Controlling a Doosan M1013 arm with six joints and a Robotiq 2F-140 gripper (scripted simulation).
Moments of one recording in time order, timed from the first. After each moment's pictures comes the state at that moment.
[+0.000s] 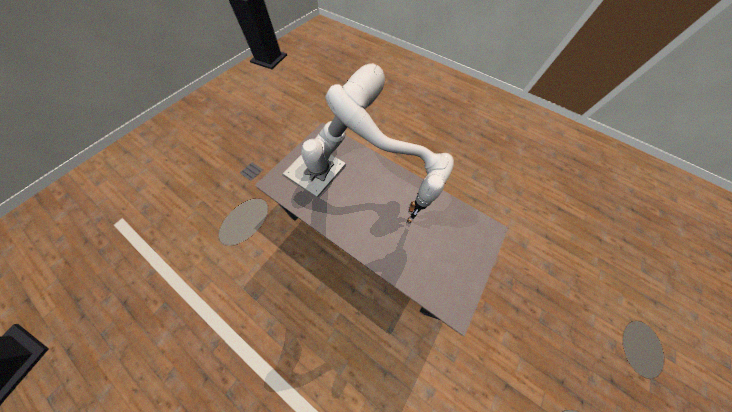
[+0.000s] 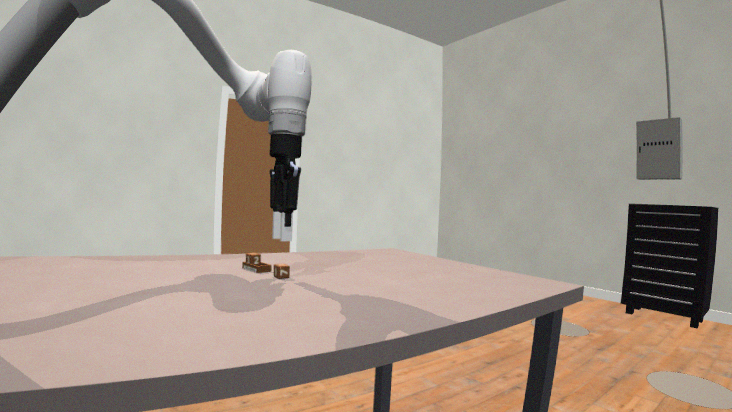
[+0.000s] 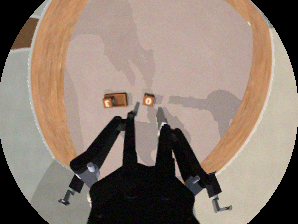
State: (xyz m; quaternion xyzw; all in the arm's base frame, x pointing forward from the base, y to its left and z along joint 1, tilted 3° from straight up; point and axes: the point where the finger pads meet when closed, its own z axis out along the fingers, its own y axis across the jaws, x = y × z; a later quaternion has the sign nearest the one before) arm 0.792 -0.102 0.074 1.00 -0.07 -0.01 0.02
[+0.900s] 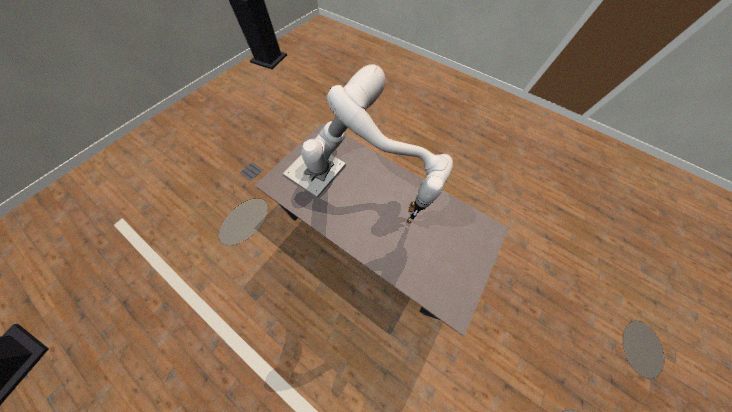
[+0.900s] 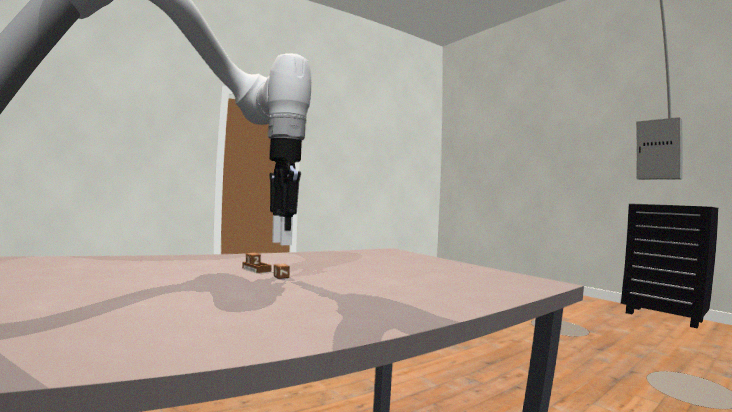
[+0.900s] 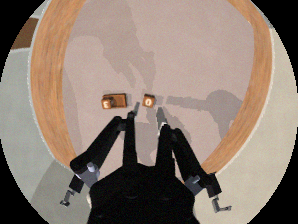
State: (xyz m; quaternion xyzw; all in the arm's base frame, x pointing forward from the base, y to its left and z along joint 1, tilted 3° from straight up) arm 0.791 -0.103 0.065 1.00 -0.07 -0.01 0.02
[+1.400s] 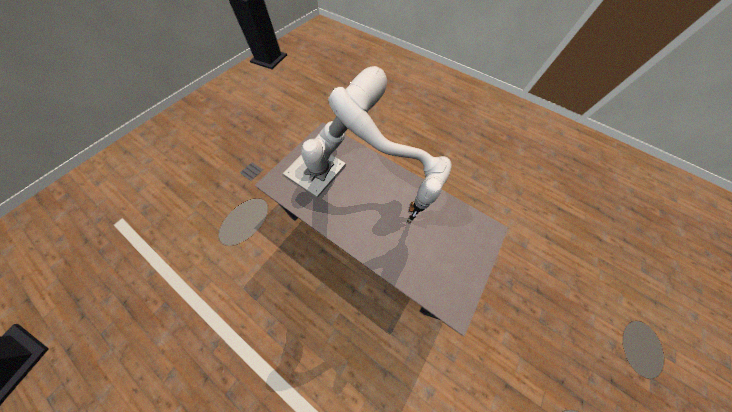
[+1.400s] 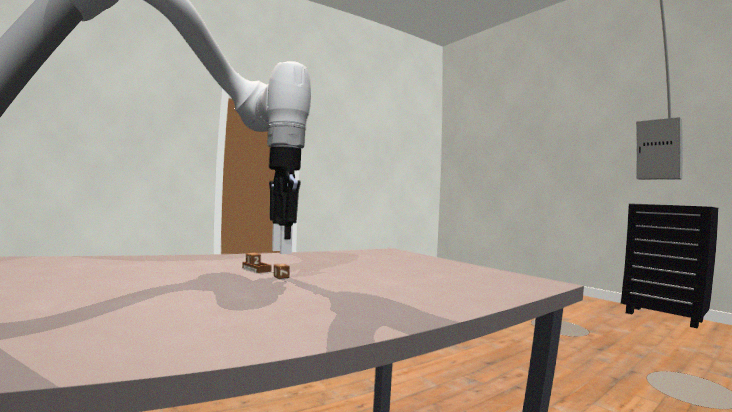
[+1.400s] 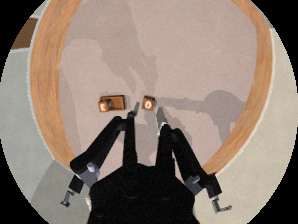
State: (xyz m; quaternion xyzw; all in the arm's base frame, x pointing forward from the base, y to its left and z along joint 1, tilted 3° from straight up) arm 0.791 -0.104 0.044 1.00 -0.07 -0.01 0.02
